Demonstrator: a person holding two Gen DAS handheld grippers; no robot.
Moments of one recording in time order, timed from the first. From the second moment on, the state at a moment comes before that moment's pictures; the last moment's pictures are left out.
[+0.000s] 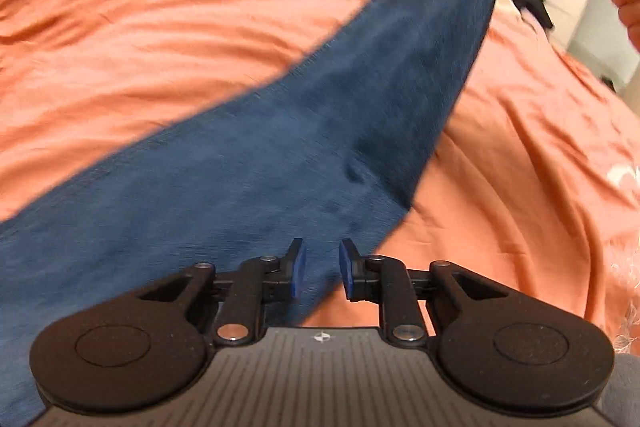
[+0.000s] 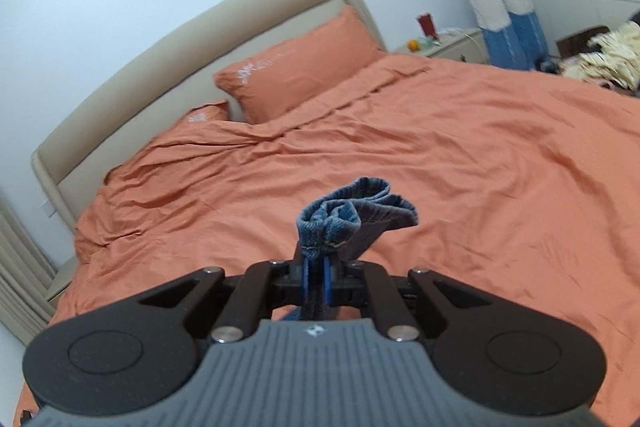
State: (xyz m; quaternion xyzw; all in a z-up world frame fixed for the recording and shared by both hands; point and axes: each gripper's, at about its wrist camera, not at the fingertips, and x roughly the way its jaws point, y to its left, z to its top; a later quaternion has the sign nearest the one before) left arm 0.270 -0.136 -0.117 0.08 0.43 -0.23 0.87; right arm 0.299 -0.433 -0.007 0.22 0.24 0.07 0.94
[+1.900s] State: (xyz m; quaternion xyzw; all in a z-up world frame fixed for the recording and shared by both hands) left arm 0.346 0.086 -0.173 -0.30 0.44 -0.10 0.84; right arm 0.300 -0.218 -0.145 0.04 0.42 0.15 0.90
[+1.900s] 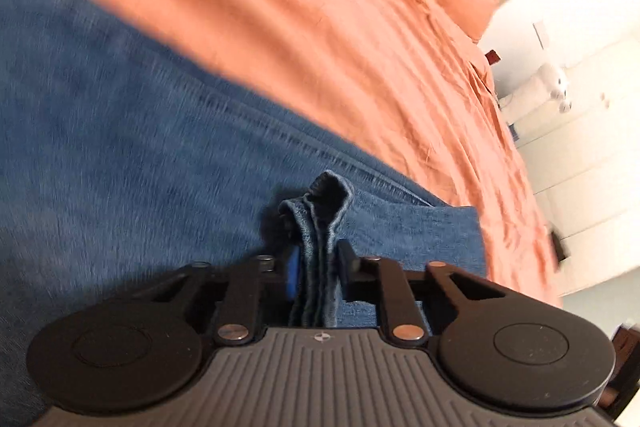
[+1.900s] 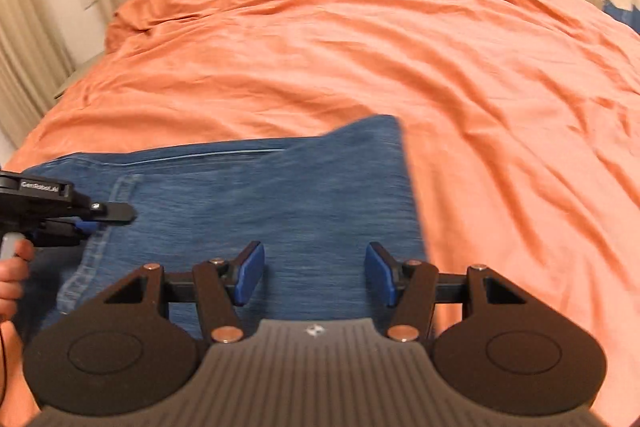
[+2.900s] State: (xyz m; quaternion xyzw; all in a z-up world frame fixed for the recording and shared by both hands) left arm 0.341 0.061 -0.179 -0.04 0.41 -0.11 0.90; right arm 0.427 -0.198 -0.197 -0.07 0.41 0.13 0.90
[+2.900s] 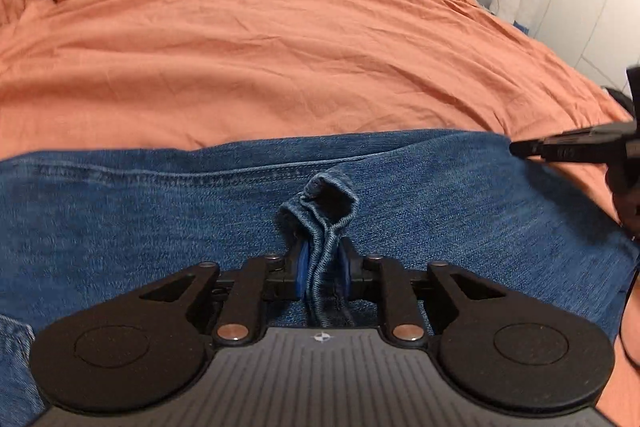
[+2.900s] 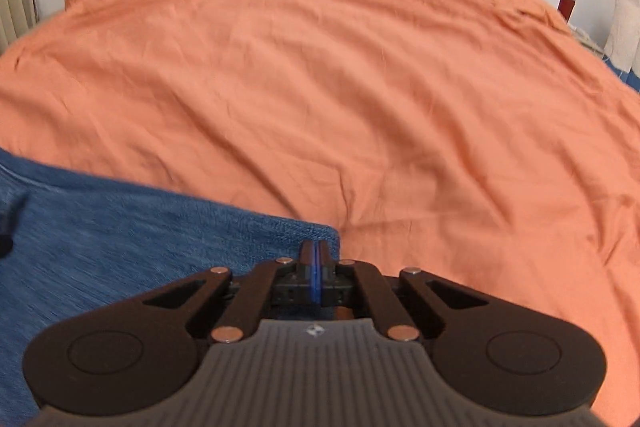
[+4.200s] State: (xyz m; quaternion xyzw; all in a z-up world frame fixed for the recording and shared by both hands) left arm 0.239 0.052 -0.120 0.02 0.43 -0.02 0.90; right arm 0.262 -0.184 -0.156 -0.33 0.43 0.25 0.80
